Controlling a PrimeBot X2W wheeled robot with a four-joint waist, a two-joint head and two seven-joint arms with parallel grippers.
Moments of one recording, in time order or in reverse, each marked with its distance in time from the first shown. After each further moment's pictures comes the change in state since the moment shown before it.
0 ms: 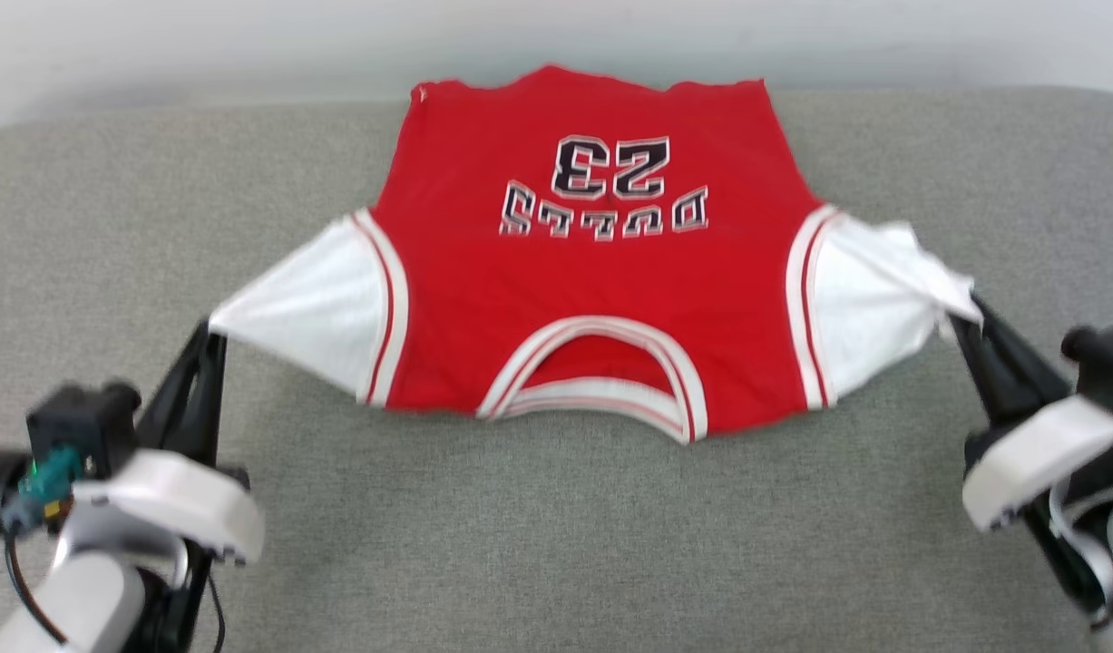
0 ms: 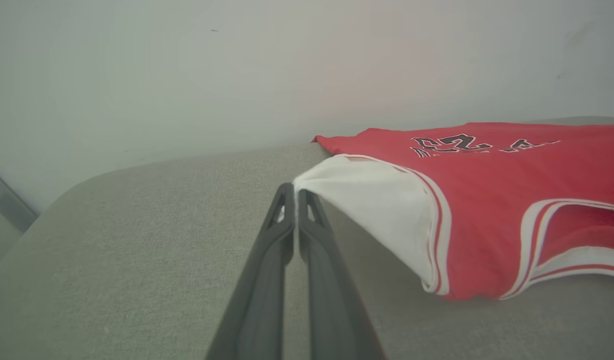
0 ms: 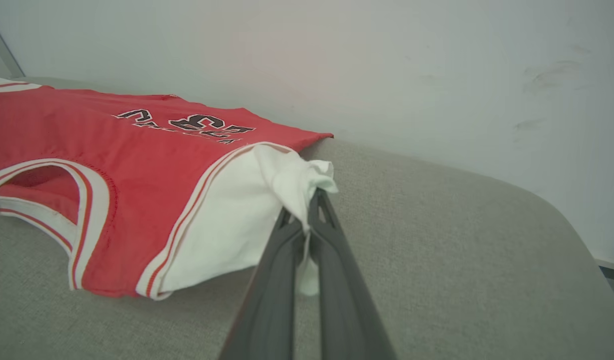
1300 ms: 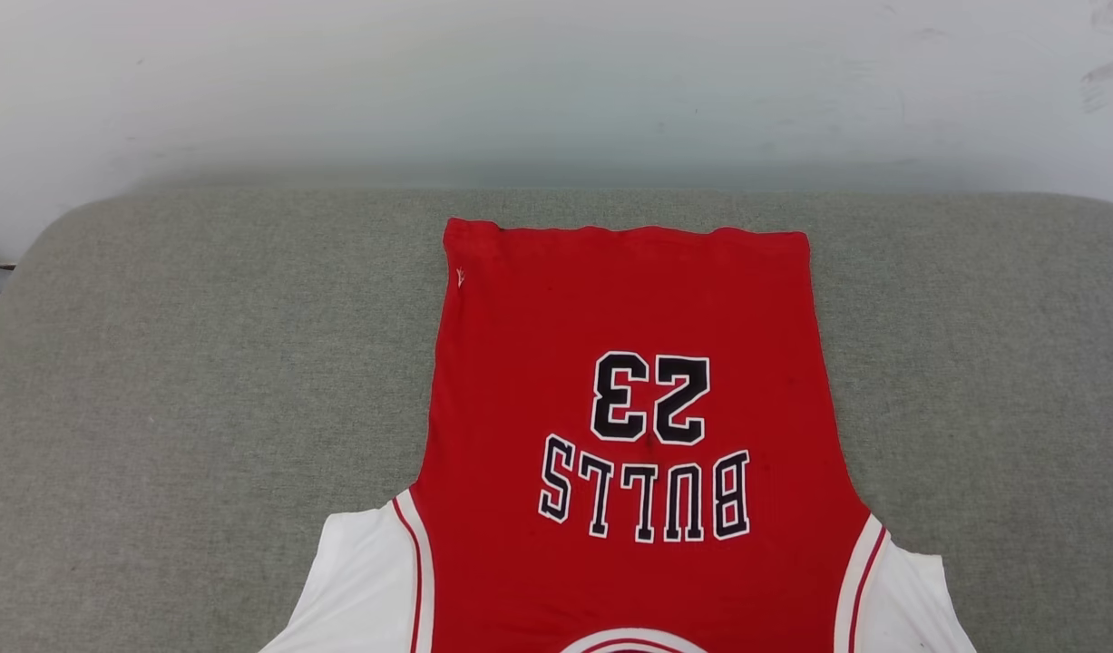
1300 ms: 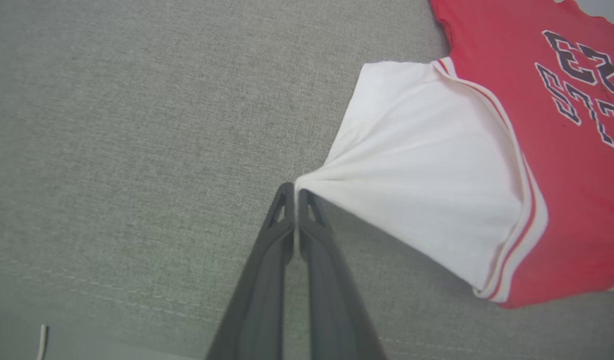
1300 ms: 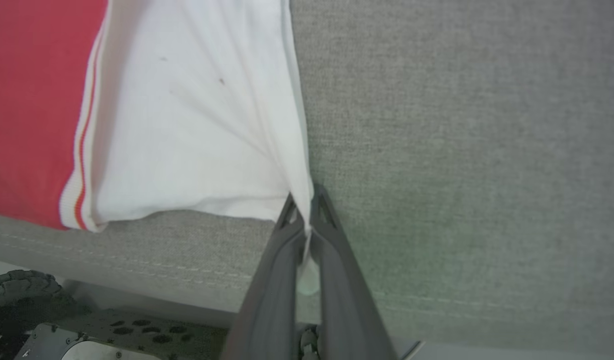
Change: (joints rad) left arm 0.524 -0.129 0.012 0.102 -0.167 0.030 -0.084; right arm 0.624 0.058 -0.125 0.085 0.058 0.000 0.136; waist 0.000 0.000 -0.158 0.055
